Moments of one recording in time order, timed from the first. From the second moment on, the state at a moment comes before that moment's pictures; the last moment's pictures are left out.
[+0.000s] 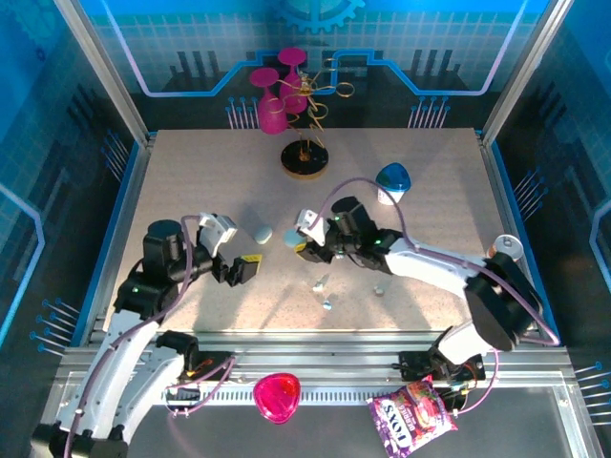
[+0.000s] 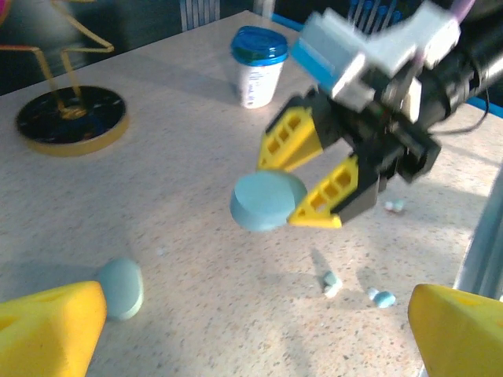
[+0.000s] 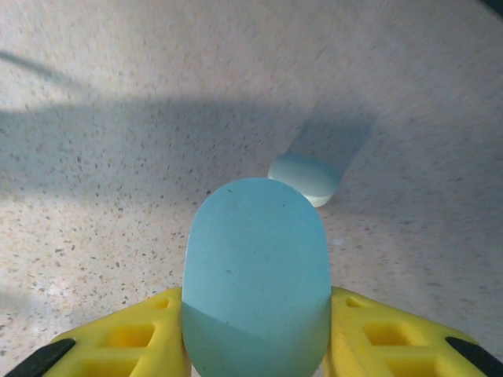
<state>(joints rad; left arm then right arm) -0.20 0.67 0.66 -0.44 0.62 0.18 0.72 1.47 0.90 -0.02 -0.35 -0.36</state>
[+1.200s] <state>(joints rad) -0.49 1.10 0.77 0.29 1.03 -0.12 0.59 1.23 1.37 -0.74 -0.79 -0.48</state>
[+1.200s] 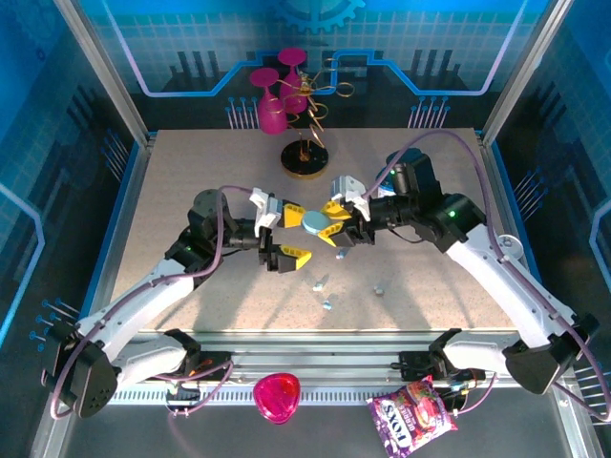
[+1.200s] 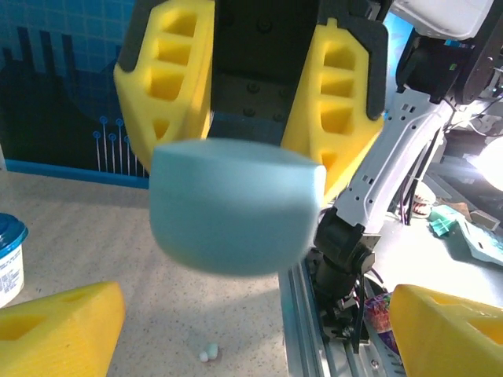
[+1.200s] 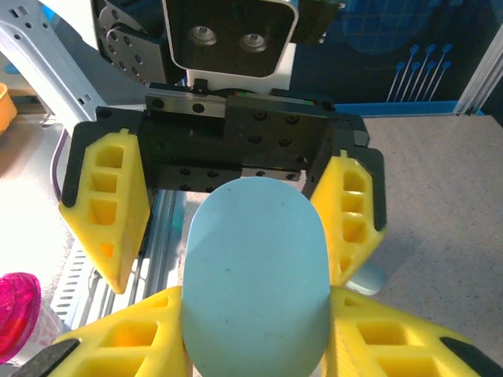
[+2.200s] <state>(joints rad) -0.49 1.13 0.78 0.37 1.03 -0.19 0.61 1.29 1.44 -0.85 -0.79 -0.53</state>
